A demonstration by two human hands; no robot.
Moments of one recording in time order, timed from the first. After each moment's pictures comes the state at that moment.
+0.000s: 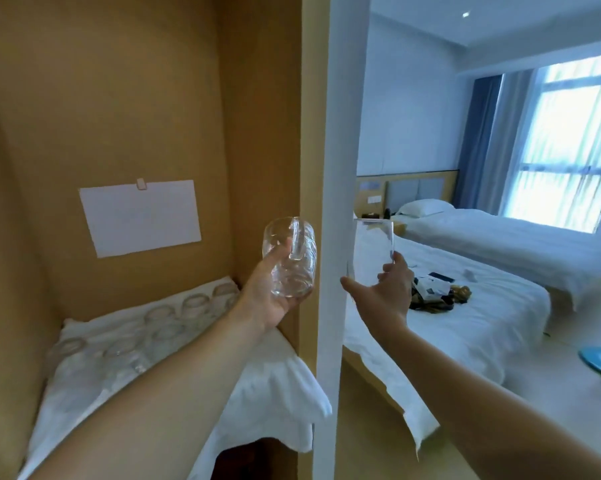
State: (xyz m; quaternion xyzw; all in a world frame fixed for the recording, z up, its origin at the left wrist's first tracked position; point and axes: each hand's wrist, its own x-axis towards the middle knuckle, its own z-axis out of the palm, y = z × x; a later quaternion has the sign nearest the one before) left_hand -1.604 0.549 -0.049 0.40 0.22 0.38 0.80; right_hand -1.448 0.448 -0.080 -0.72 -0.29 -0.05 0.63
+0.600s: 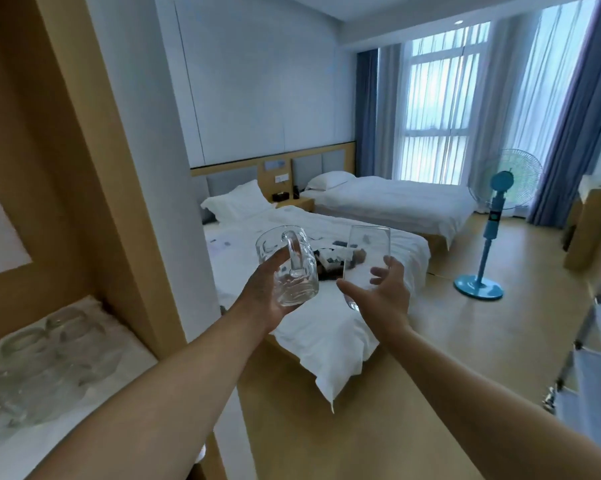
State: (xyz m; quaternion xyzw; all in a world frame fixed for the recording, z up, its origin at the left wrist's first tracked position) left_hand -1.378 0.406 -0.074 0.45 0.19 0.21 0.84; right_hand -1.264 0.255 -0.118 -0.75 -0.19 -0.07 0.63
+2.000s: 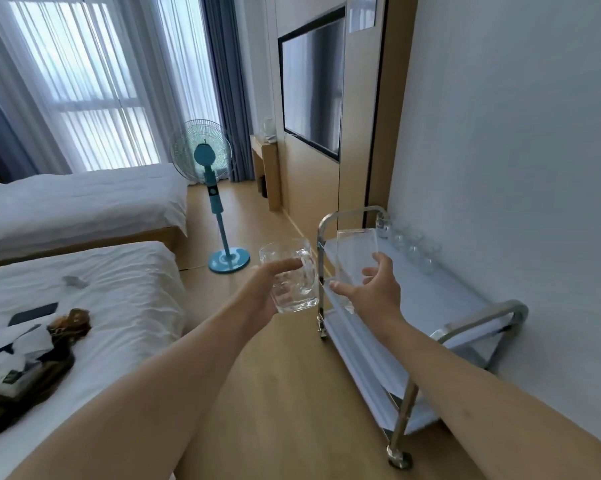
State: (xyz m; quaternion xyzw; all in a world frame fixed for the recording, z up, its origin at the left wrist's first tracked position) left_hand -0.835 0.232 -0.145 0.59 -0.04 -0.26 0.76; right_hand -0.920 0.051 -0.174 -0.78 0.23 -0.25 0.53
